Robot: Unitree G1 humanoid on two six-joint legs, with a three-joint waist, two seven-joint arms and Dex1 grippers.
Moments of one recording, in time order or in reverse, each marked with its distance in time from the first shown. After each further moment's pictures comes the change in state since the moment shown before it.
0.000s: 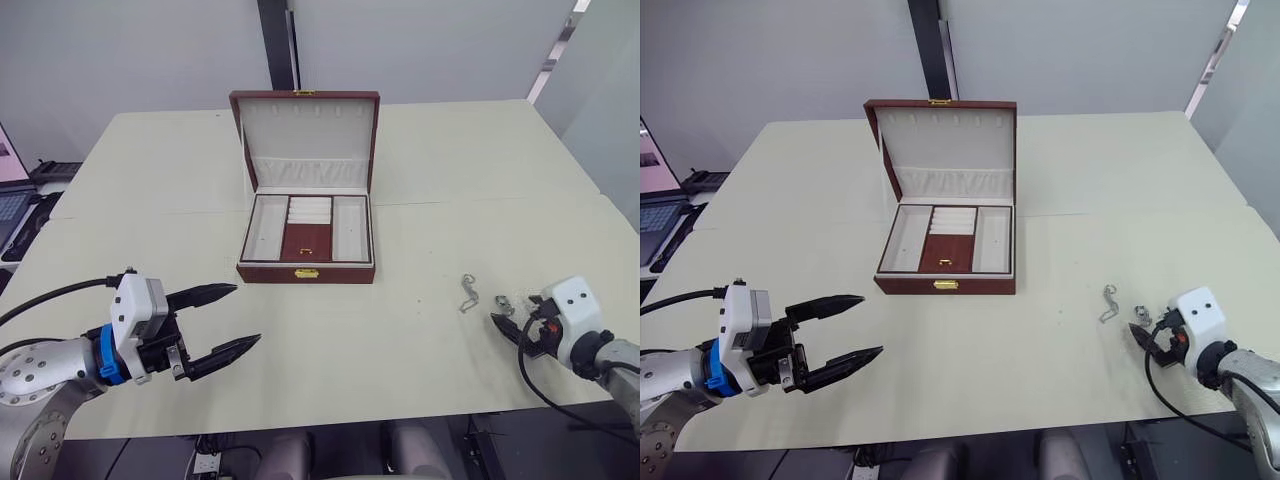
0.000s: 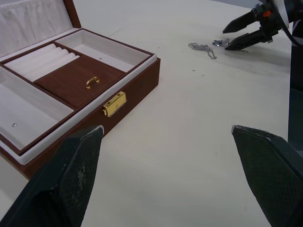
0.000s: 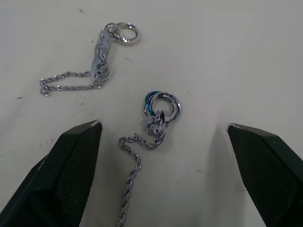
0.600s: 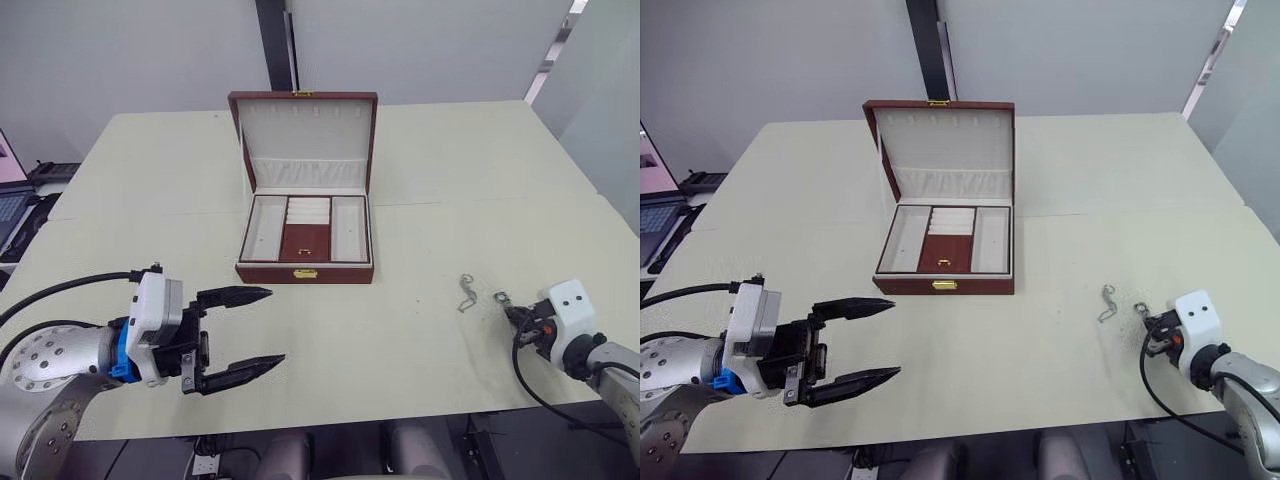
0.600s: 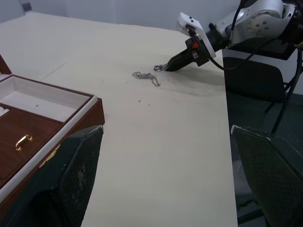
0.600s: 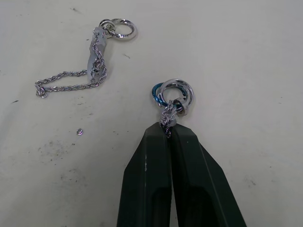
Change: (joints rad) left arm -0.112 0.028 -0.083 -0.072 -0.104 0.030 -0.068; right arm -0.006 0.019 0.011 0.012 0.001 -0.011 -0.026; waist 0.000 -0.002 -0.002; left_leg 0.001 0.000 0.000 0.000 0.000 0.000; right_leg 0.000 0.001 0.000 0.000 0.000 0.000
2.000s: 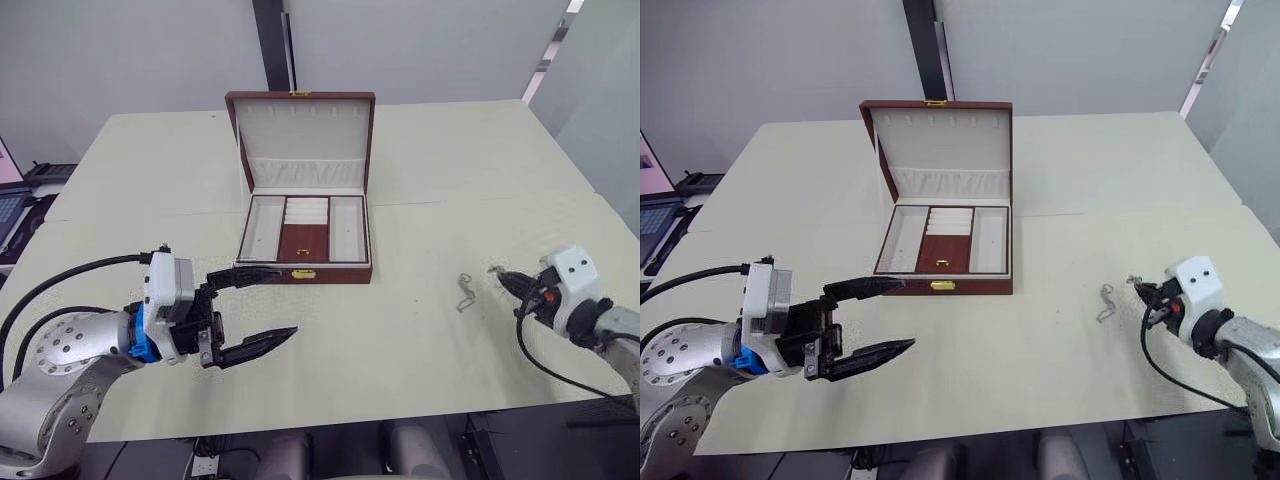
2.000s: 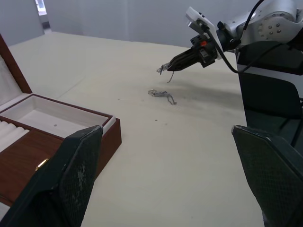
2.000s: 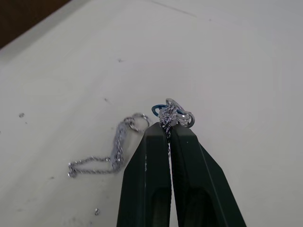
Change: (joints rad) left arm -0.068 -0.069 -0.043 0.030 0.016 -0.003 0.138; right arm -0.217 -0.107 -0.008 -0.082 0.113 0.073 0.082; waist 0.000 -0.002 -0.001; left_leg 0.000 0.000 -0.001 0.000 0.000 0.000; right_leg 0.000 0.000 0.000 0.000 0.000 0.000
